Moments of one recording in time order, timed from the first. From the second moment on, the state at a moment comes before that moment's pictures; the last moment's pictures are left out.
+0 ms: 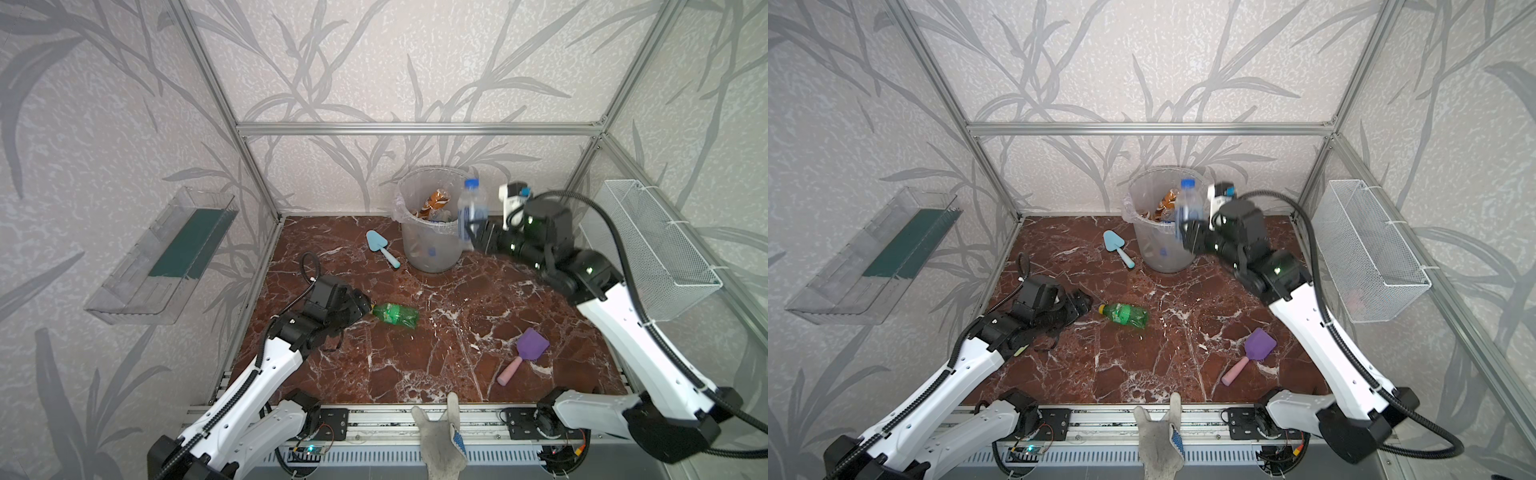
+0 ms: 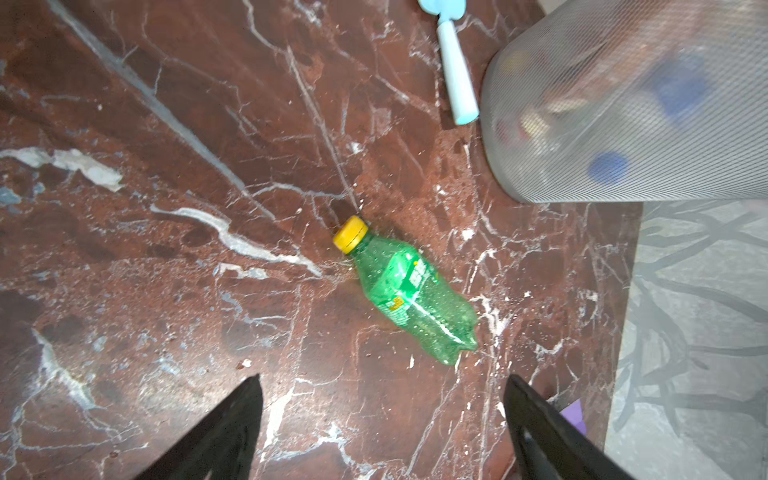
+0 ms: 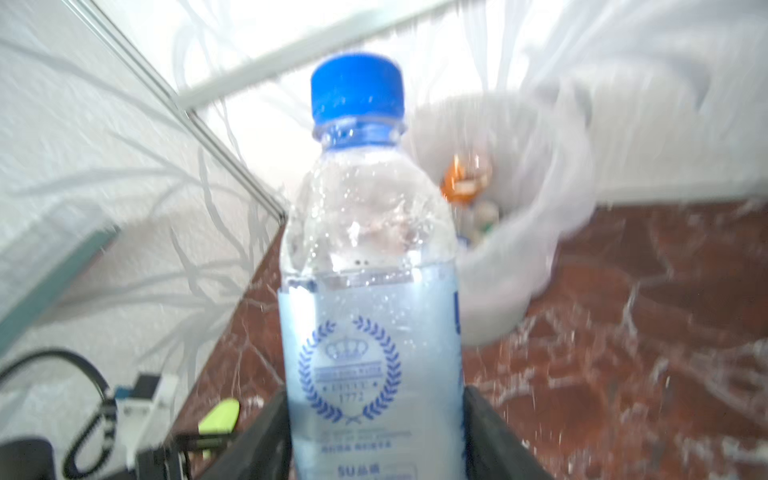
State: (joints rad) left arm -0.43 0.93 0.83 -0.72 -0.01 -0.99; right arm 0.53 1.35 1.74 -0.65 0.02 0.45
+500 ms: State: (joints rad) left arm -0.43 0.87 0.80 -0.75 -0.03 -0.98; right arm 0.50 1.05 1.13 -0.74 0.00 0.46
